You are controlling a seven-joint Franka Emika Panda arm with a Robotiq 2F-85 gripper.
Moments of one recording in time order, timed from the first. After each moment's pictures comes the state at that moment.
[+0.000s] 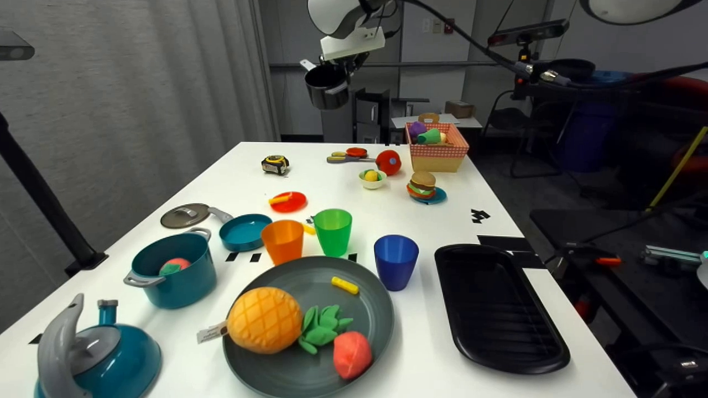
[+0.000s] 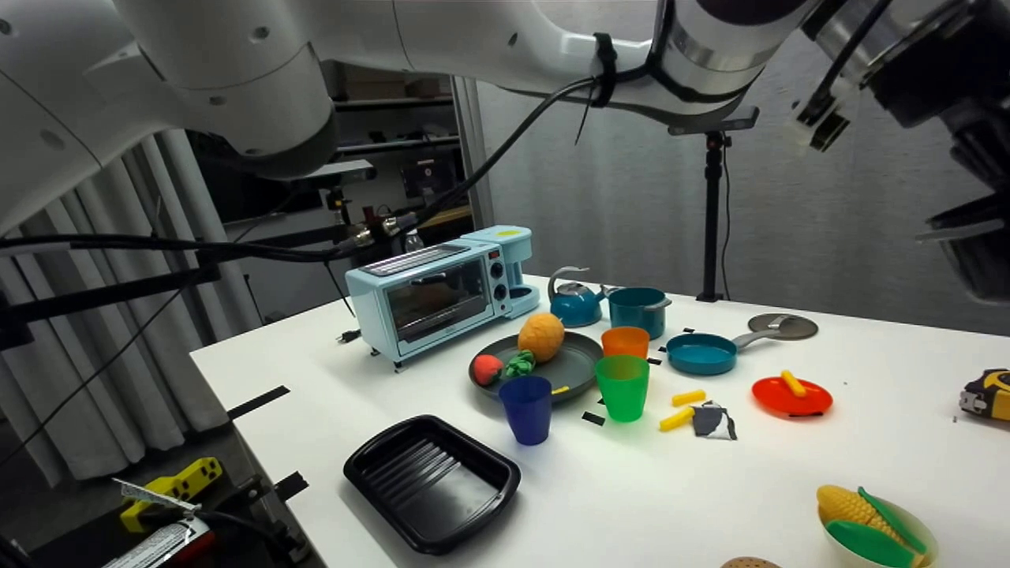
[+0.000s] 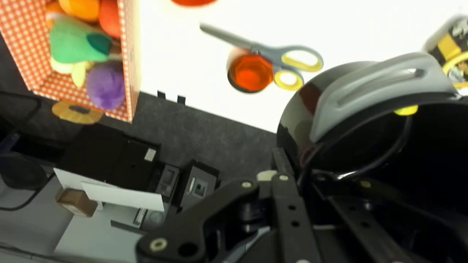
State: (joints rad) arm 0.07 1.06 -1.08 -1.17 0.43 2.20 0.57
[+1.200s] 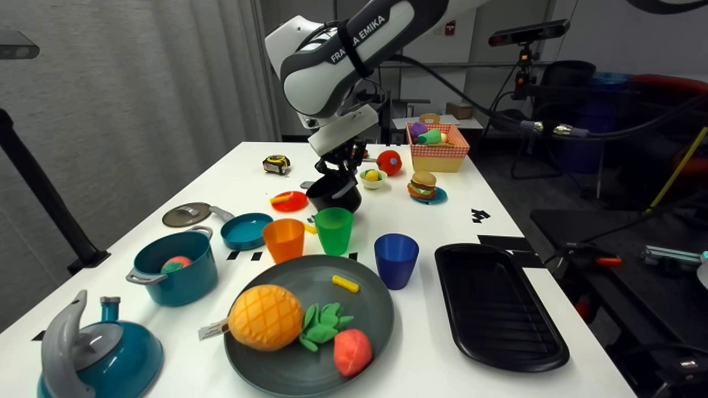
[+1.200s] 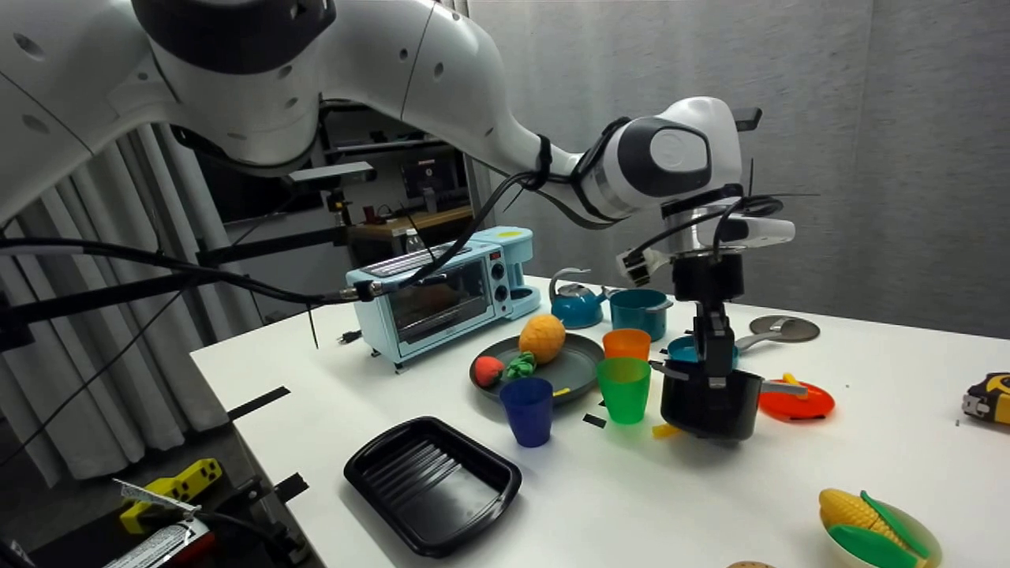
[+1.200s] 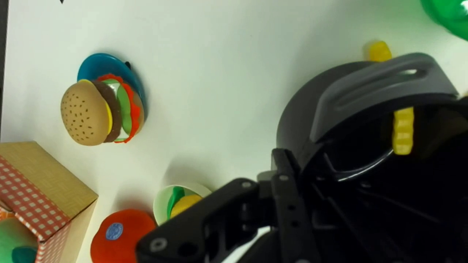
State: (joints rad) arm 0.02 1.00 -0.55 -1.22 0.15 1.92 0.65
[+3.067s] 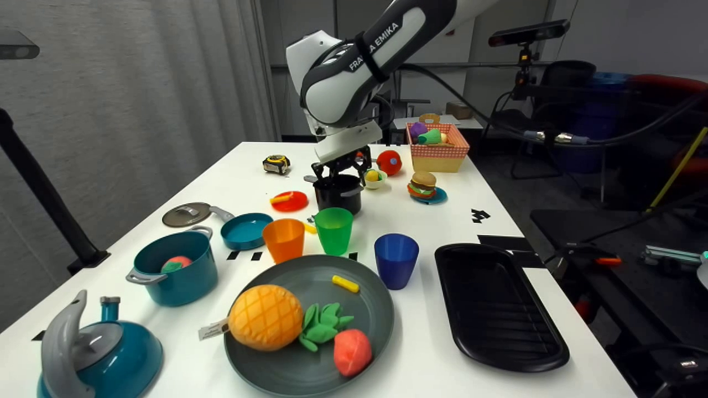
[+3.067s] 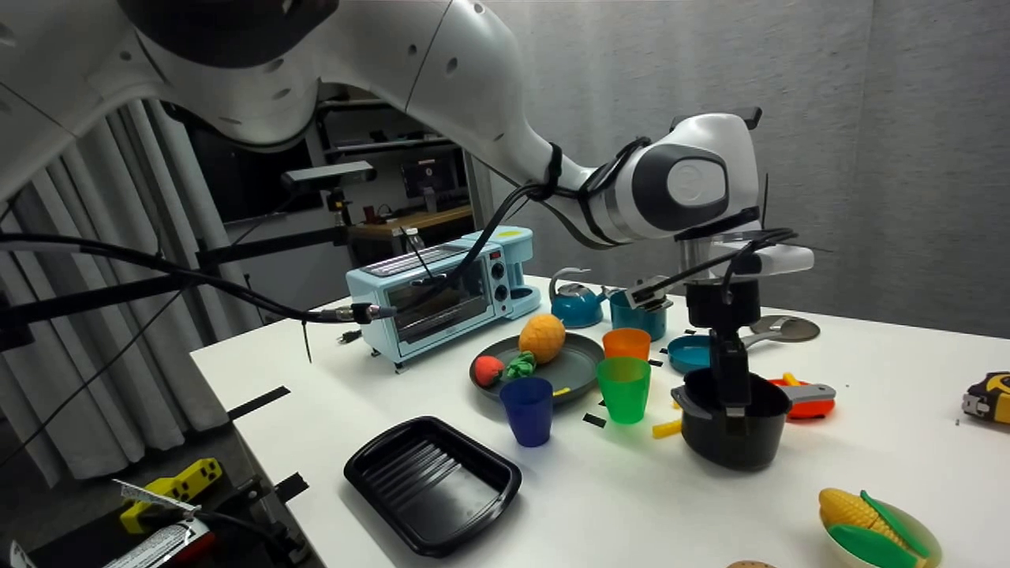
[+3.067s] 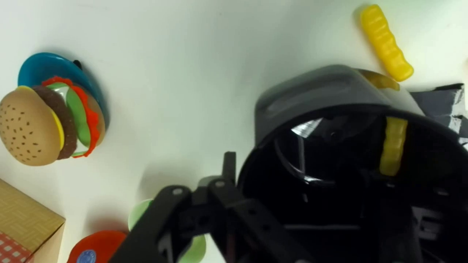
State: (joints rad) arm -0.11 0.95 -0.37 -1.32 0.06 2.11 0.75
